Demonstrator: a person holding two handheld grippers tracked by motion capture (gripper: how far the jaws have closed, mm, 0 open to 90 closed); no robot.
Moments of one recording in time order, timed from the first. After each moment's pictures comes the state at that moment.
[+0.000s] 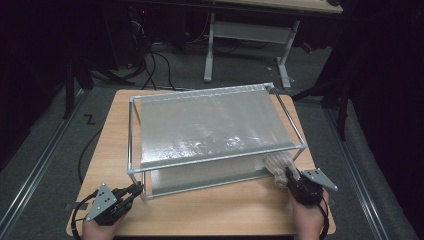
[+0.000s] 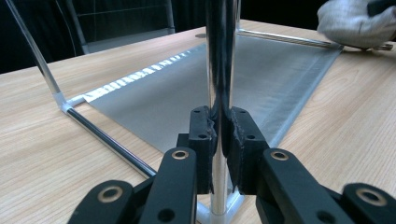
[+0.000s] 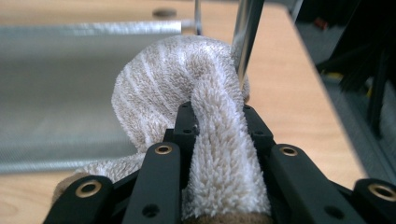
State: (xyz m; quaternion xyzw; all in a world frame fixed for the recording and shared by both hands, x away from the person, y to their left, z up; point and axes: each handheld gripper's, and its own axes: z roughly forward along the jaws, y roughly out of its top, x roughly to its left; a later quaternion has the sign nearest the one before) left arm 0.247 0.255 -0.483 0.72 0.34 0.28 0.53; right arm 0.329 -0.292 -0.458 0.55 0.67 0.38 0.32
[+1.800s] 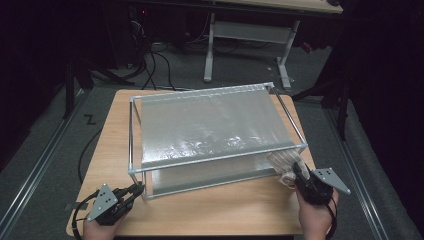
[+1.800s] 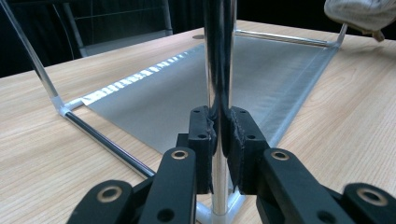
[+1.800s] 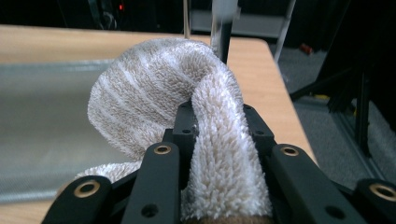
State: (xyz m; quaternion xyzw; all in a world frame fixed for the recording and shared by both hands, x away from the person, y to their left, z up) left arm 0.247 0.253 -0.483 0.73 0.34 0.29 0.53; right arm 0.320 -0.301 -0.432 0.54 0.64 0.41 0.36
